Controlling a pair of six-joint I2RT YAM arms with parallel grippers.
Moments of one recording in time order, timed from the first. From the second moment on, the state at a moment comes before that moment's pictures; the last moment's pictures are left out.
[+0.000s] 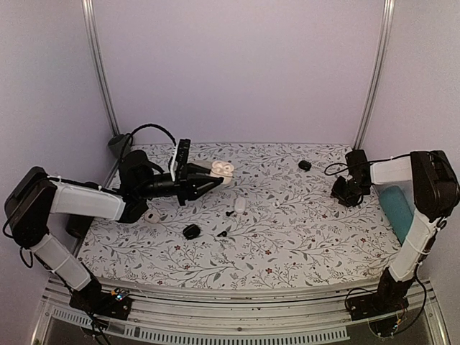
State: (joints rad) left arm -0.63 1.56 0.72 0.97 0.80 -0.20; right arm 0.10 1.79 1.00 -0.27 -0.03 0.72
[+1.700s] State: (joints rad) left arm -0.64 1.50 0.72 0.79 0.77 -0.11; right arm 0.24 1.88 1.15 -0.41 0.17 0.25
